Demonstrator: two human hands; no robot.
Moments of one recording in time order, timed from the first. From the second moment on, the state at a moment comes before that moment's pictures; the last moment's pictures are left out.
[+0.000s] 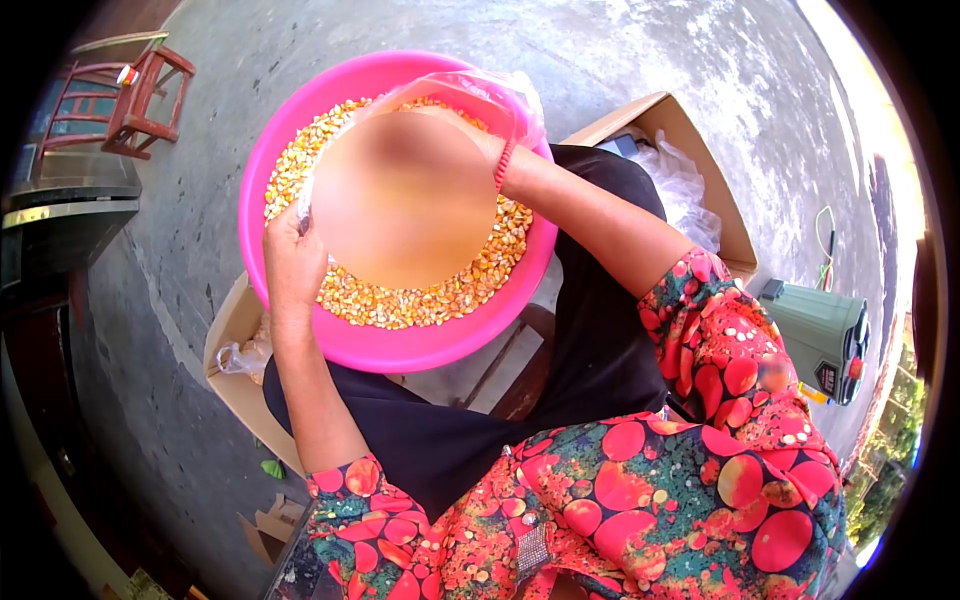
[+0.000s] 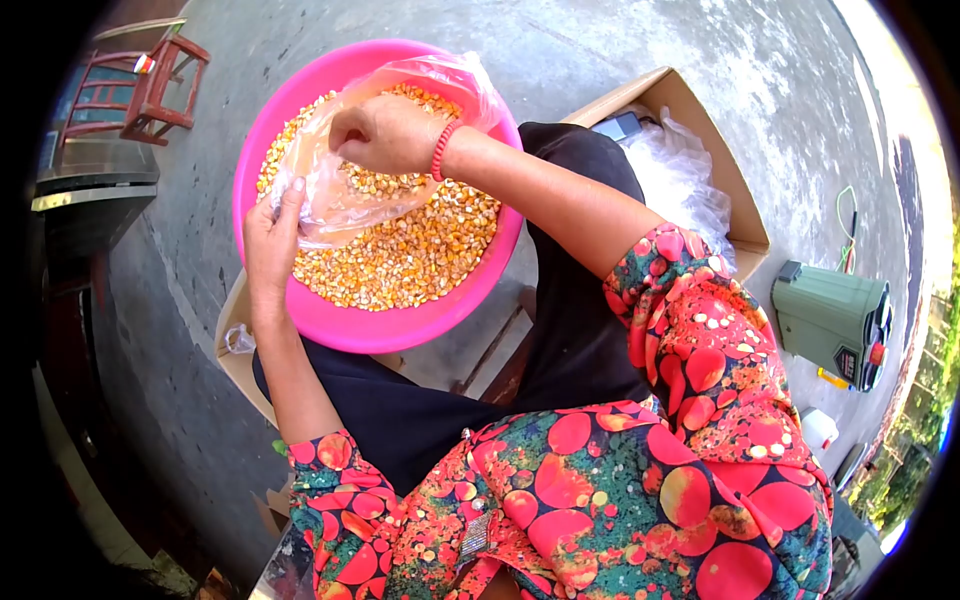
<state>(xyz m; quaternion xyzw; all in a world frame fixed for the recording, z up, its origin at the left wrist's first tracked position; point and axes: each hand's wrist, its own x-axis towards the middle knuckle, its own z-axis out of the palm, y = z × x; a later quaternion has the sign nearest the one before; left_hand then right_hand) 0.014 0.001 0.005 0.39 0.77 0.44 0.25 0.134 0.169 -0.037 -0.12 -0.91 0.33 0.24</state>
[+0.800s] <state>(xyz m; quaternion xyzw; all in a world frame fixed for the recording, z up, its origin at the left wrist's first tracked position) 0.014 0.005 0.017 0.18 0.46 0.75 0.44 0.141 0.069 -0.105 0.10 -0.94 0.29 -0.18</state>
